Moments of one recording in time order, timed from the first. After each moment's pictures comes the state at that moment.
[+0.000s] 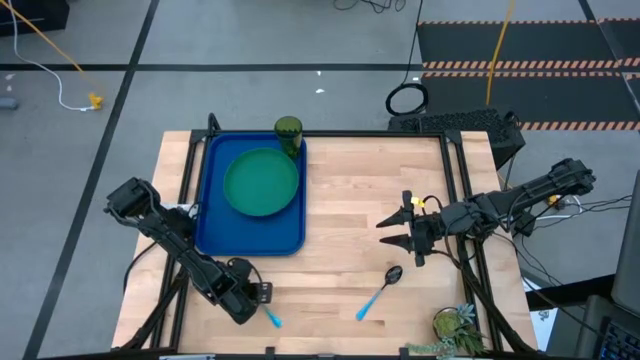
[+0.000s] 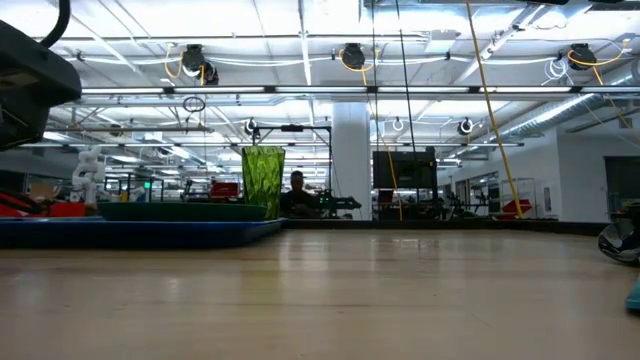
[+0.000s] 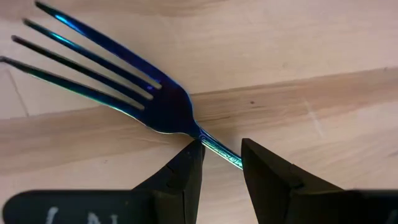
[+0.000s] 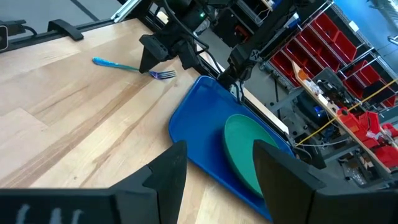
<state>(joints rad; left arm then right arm) -0.77 1.67 0.86 -0.54 -0.09 -2.26 0.36 0.85 0.65 -0.11 0.26 -0.56</state>
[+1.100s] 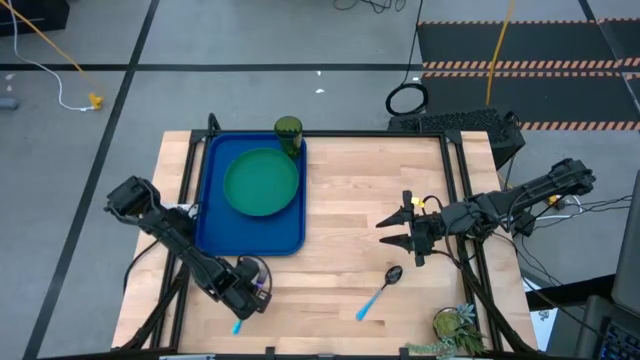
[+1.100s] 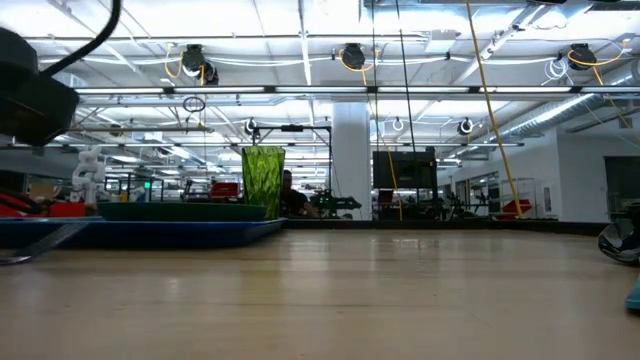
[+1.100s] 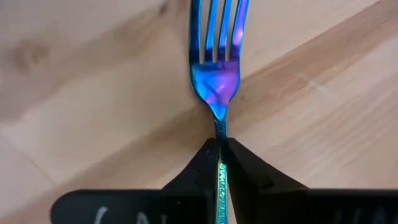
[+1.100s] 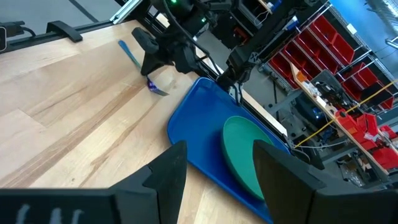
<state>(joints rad) -0.73 1.66 0.86 -0.53 -0.07 -1.82 0.36 0.85 0.65 -0.10 0.26 -0.57</state>
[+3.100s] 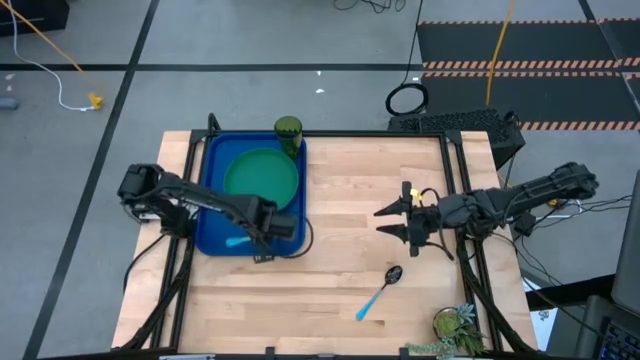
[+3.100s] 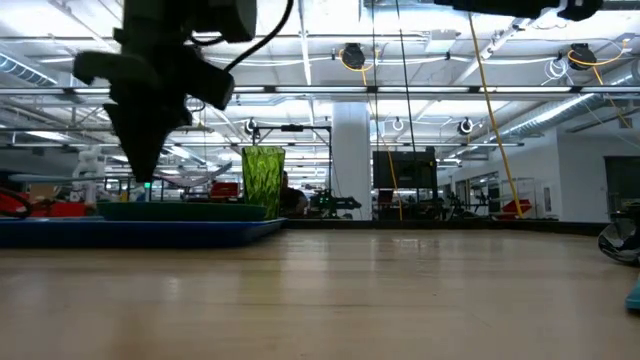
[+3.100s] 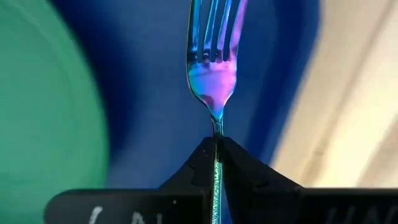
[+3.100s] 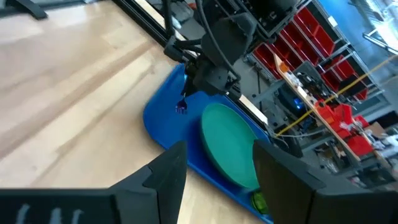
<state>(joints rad) -0.14 1.64 1.14 -1.08 -0.04 -0.32 0.27 0.85 0.65 -0.09 0.26 -0.63</state>
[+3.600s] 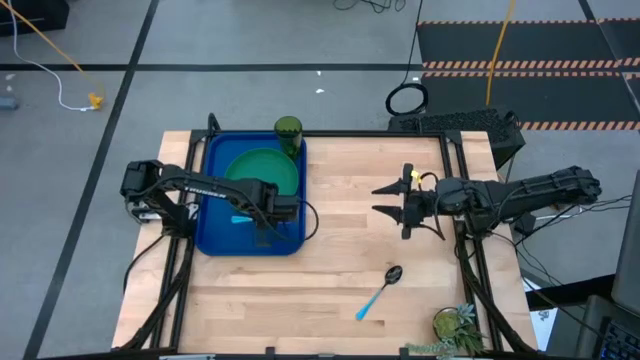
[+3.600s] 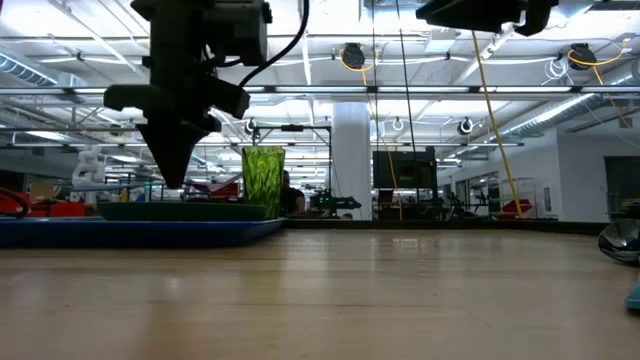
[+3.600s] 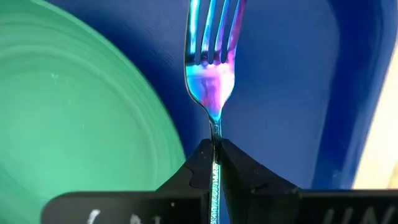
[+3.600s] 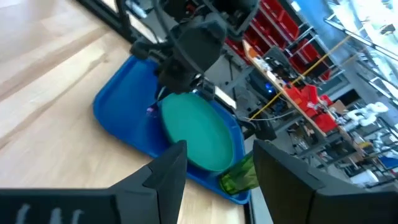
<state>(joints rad) 0.00 1.64 1.13 -1.04 -0.10 0.02 0.14 0.85 0.65 -0.03 0.26 -0.67</state>
